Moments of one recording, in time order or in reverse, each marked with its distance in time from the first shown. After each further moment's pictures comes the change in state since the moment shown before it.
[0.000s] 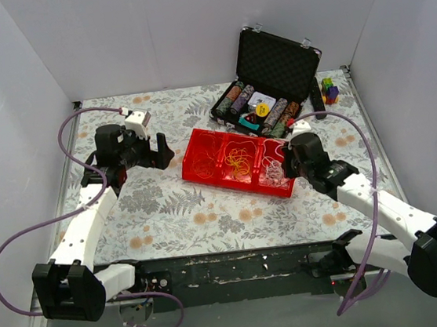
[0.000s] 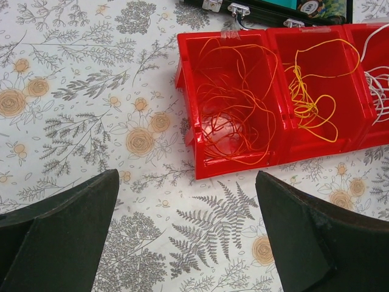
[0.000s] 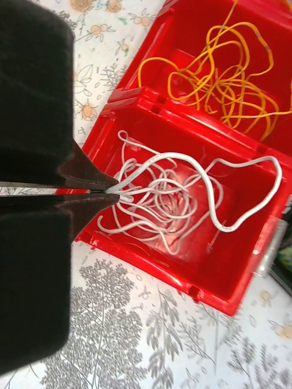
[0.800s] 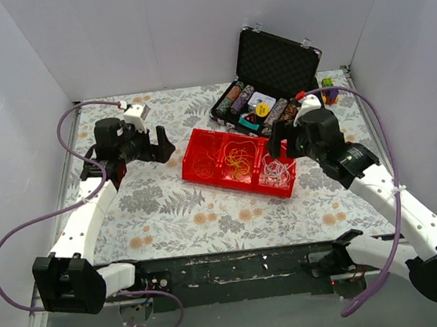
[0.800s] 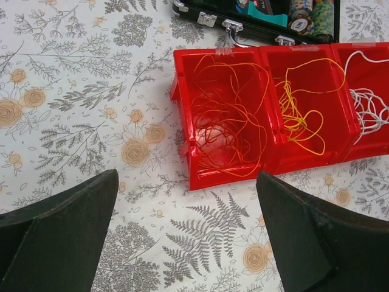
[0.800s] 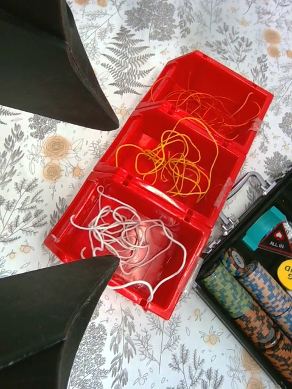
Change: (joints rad) left arm 0.000 0.048 0.063 -0.008 0.014 -0.035; right arm -0.018 -0.021 0.278 -0.161 -0.119 0.049
